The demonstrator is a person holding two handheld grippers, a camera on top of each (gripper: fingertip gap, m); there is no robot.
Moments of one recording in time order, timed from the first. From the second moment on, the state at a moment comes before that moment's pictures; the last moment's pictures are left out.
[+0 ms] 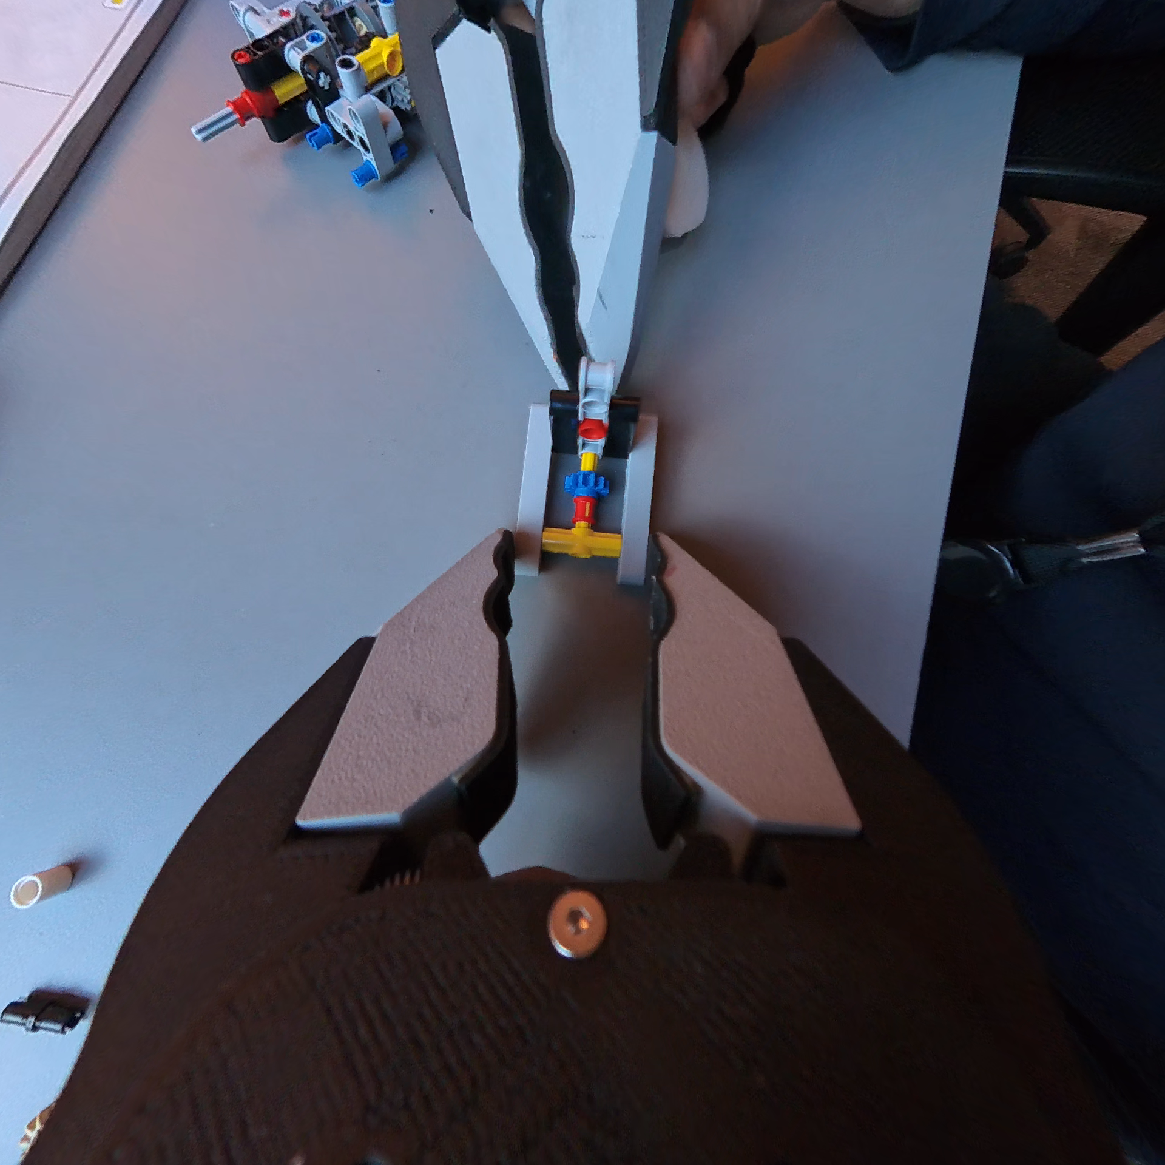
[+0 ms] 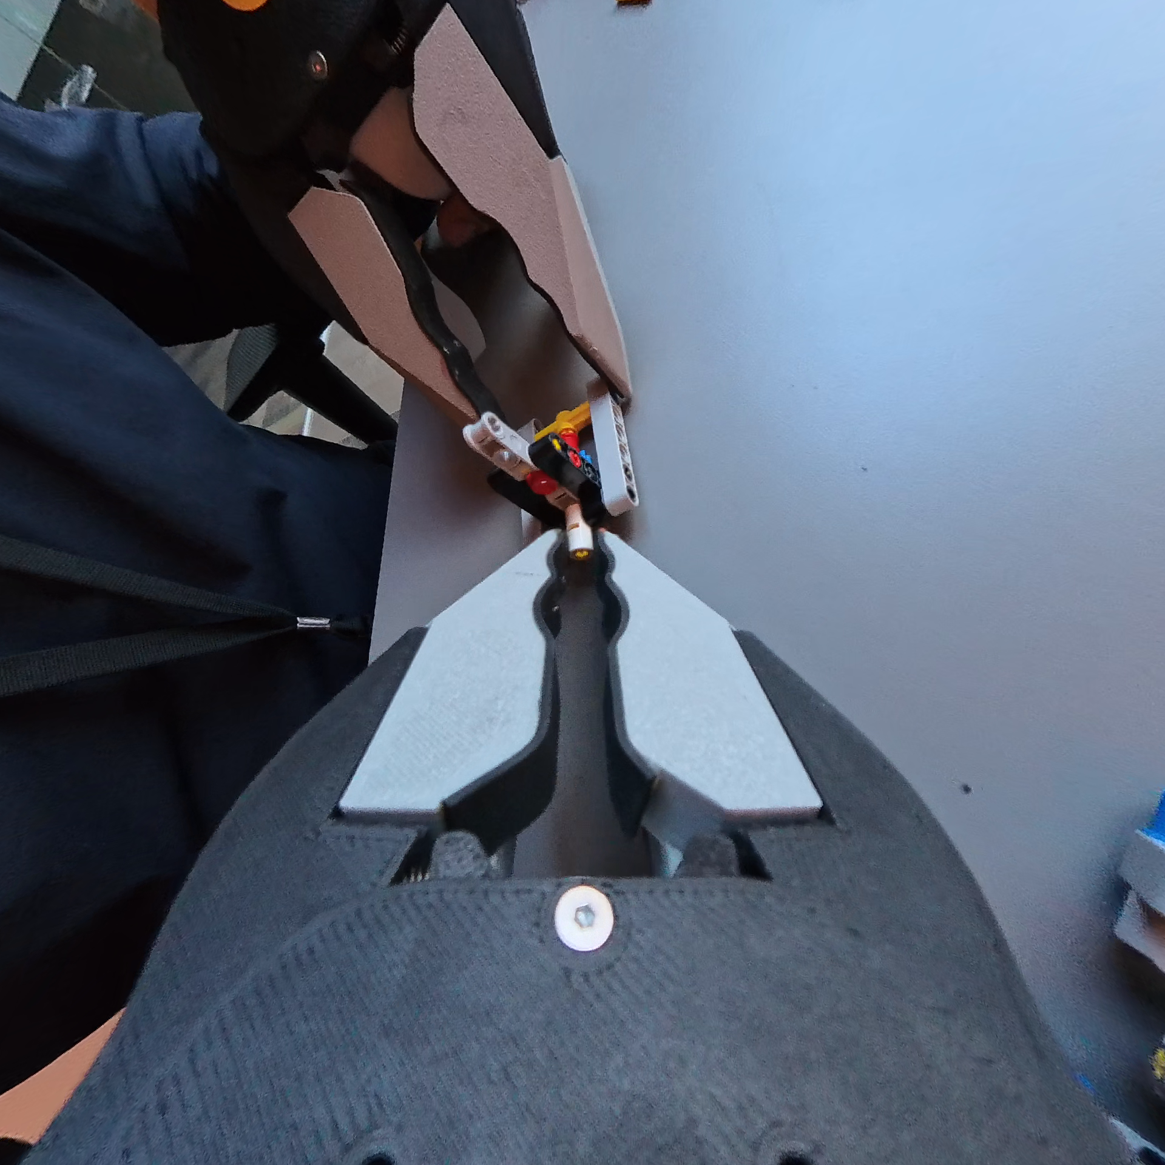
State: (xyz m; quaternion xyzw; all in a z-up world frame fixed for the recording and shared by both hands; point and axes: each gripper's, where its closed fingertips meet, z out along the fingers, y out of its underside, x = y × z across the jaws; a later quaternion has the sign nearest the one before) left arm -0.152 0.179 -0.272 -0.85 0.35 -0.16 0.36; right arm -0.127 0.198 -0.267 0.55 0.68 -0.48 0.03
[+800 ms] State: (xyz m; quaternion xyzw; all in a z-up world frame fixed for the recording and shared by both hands) left arm -0.156 0.177 -0.267 -0.85 0.34 -0.19 0.36; right arm -0.117 0.206 -0.266 0.56 0.66 -0.49 0.05
